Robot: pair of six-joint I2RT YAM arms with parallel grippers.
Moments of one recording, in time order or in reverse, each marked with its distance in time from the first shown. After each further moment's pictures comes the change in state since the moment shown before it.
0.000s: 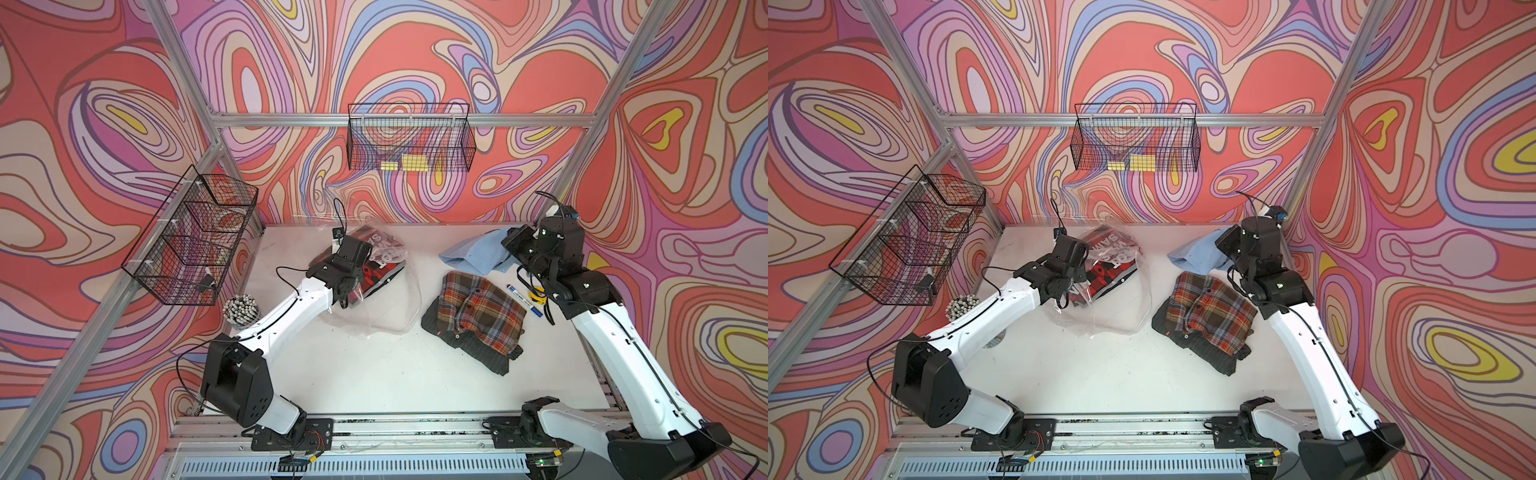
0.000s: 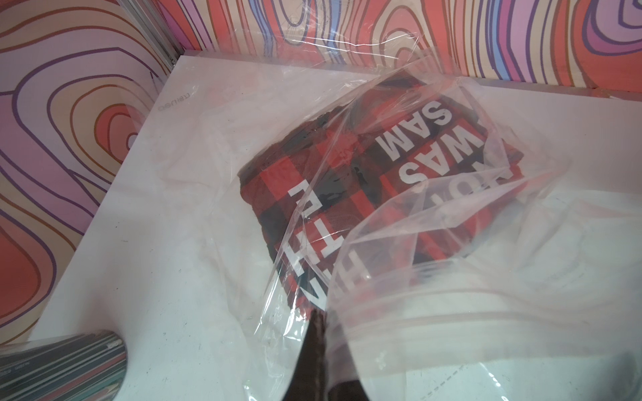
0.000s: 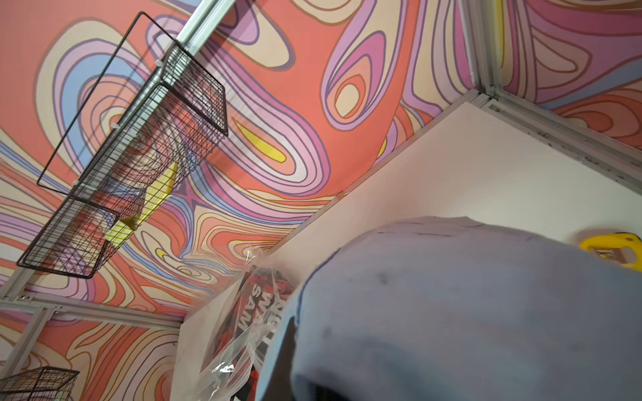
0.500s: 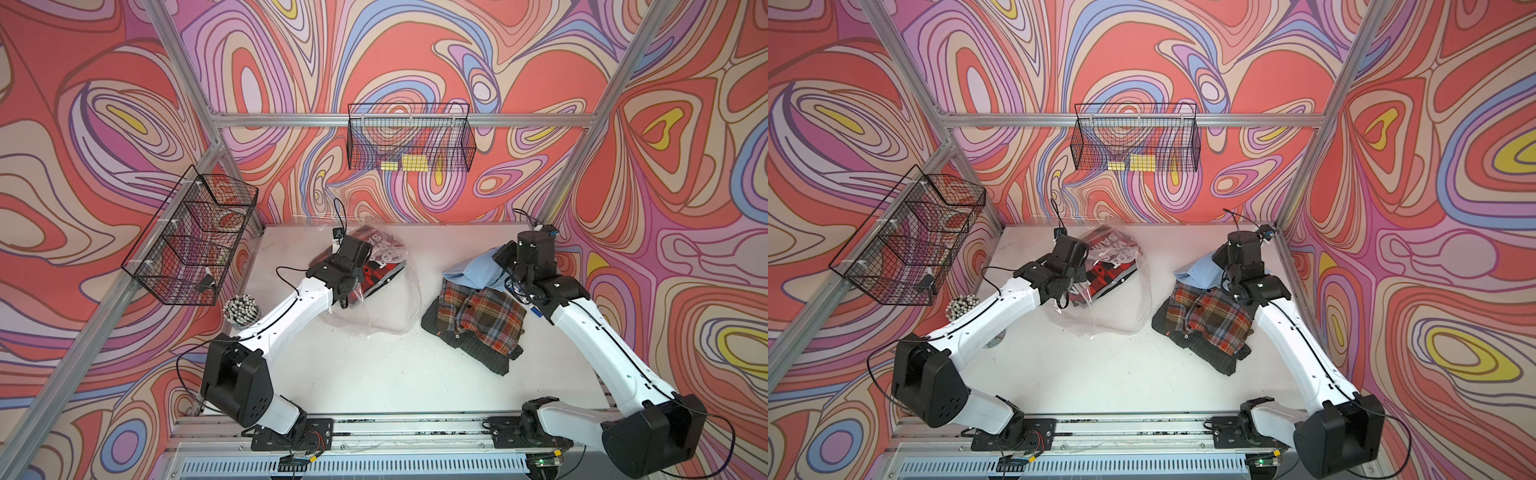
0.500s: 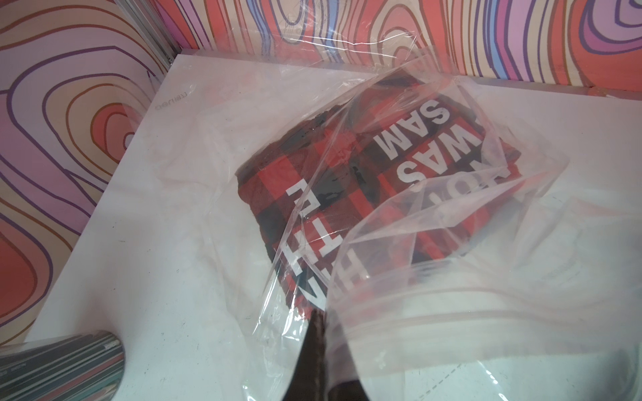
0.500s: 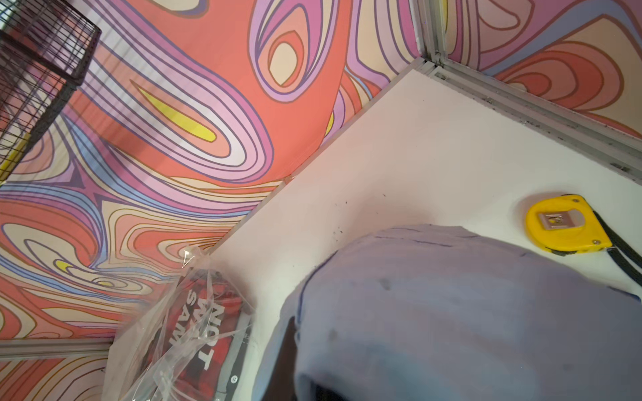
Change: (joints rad) left arm 0.000 0.000 0.000 0.000 0.007 0.001; right arm -0.030 0.066 -0.200 0.131 0.051 0.012
